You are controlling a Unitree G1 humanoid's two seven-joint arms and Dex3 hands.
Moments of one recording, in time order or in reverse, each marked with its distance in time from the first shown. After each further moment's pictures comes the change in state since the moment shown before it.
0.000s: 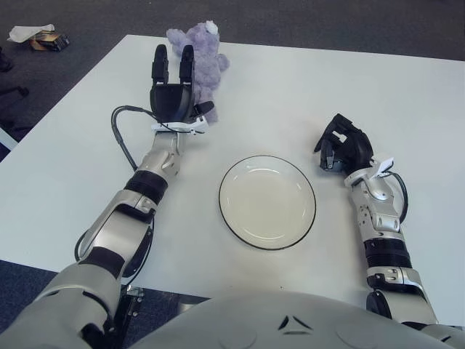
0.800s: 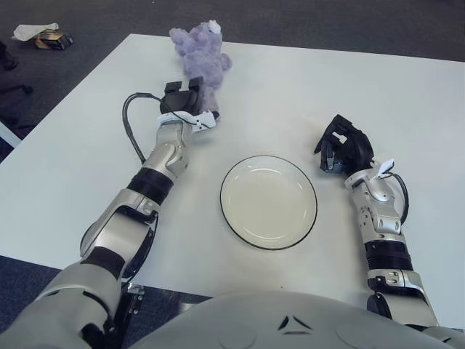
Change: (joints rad) left arm 0.000 0.010 -0.051 -0.196 -0.066 0.203 -0.589; right arm 0.017 -0.005 0.002 -0.033 0.000 0.022 0.005
